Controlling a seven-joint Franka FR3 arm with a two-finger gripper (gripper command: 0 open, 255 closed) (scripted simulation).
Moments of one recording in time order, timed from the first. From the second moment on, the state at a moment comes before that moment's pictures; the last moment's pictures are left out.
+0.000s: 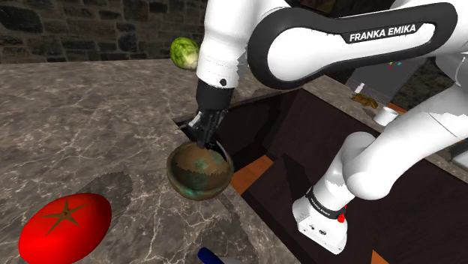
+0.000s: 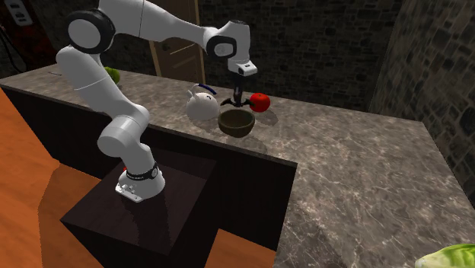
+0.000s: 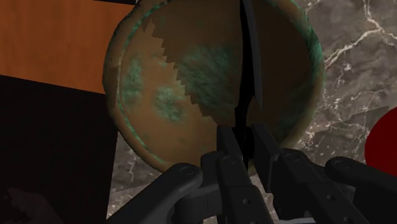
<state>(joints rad) 0.24 -0.28 0.46 -2.22 0.19 1.97 0.48</state>
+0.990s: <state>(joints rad) 0.25 -0.26 0.49 -2.36 0.20 2.14 0.48</state>
